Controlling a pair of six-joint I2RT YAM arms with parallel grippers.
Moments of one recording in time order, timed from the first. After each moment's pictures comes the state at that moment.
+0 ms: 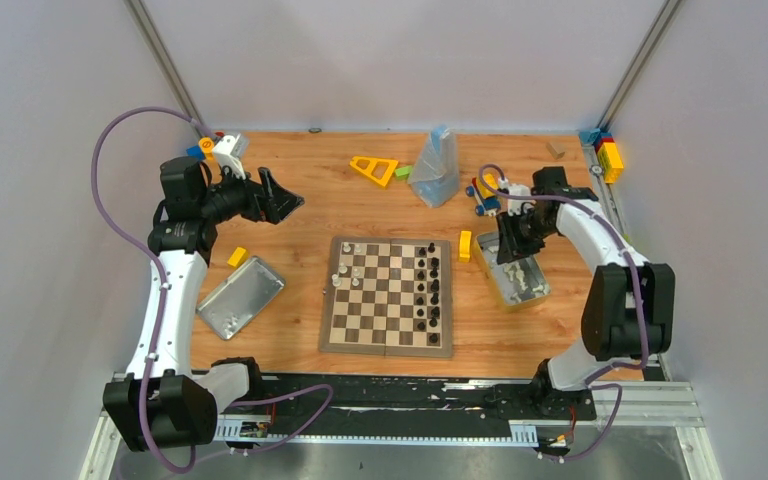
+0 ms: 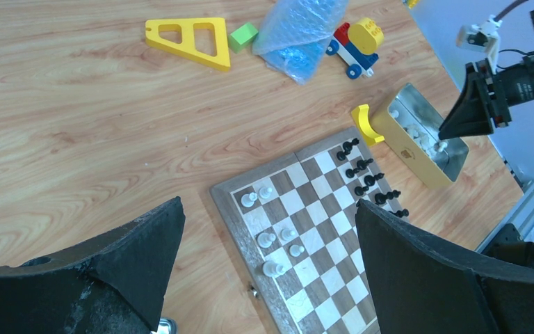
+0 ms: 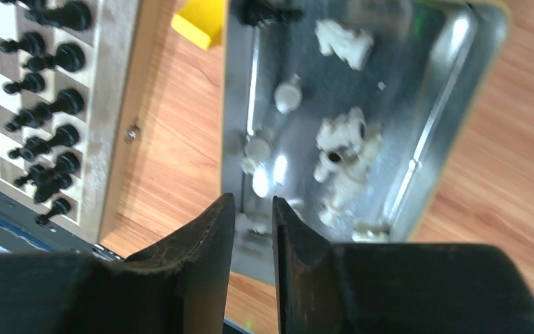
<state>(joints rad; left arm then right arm) 0.12 1.10 1.07 -0.40 0.78 -0.10 0.04 1.59 1.16 -0.87 -0.40 -0.26</state>
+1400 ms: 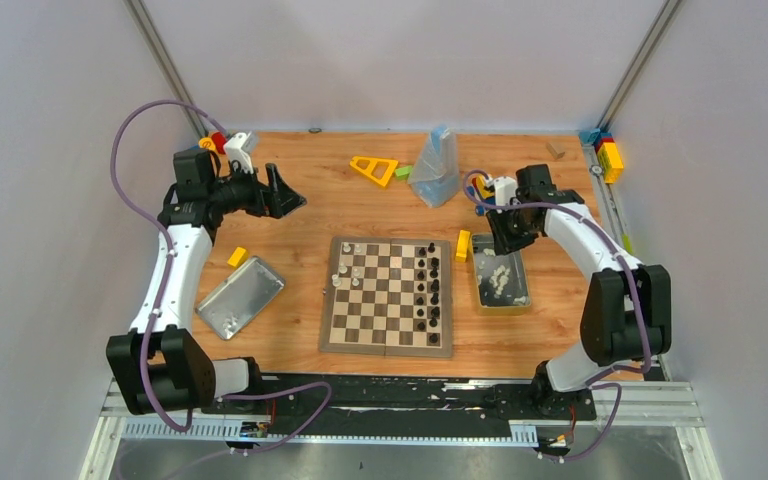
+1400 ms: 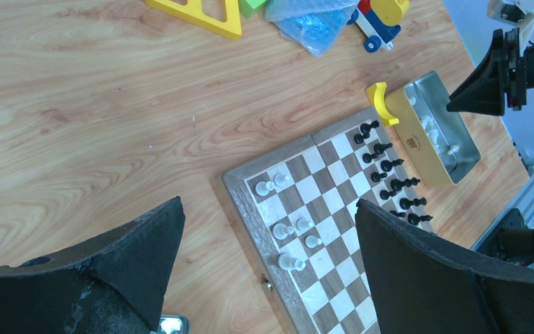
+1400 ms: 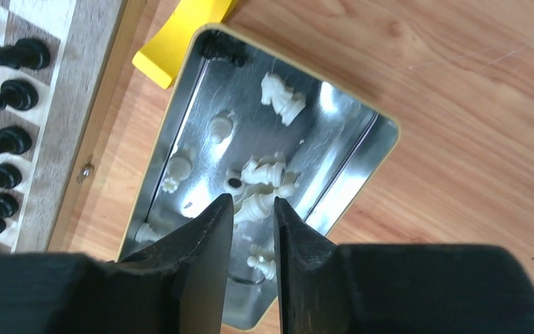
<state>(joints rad) 0.12 1.27 1.12 -0.43 0.79 -0.04 0.13 1.55 1.14 -0.76 -0.22 -0.30</state>
